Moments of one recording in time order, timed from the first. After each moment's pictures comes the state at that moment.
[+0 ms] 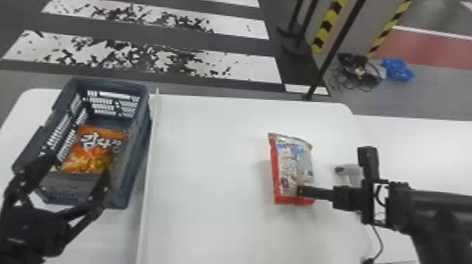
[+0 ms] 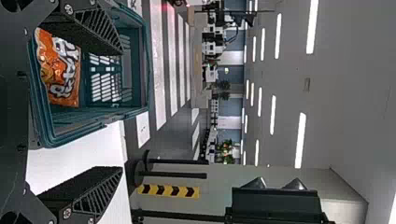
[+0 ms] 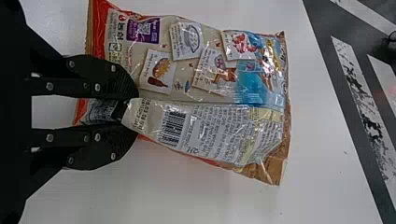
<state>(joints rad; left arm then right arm) 0.70 0.07 0.06 -2.03 0.08 -0.21 -0.27 0.10 -0.36 -0.27 -1.61 -0.17 1.04 0.73</state>
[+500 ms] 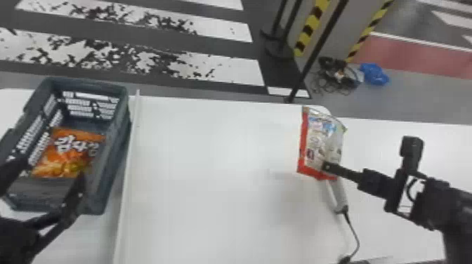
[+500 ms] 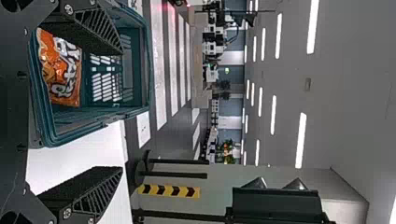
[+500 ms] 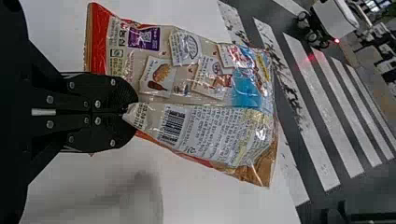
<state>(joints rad) 0.70 0.07 0.06 -2.03 0.08 -0.21 -0.27 0.13 -0.36 -0.57 -1.73 -0.33 1.08 0.67</state>
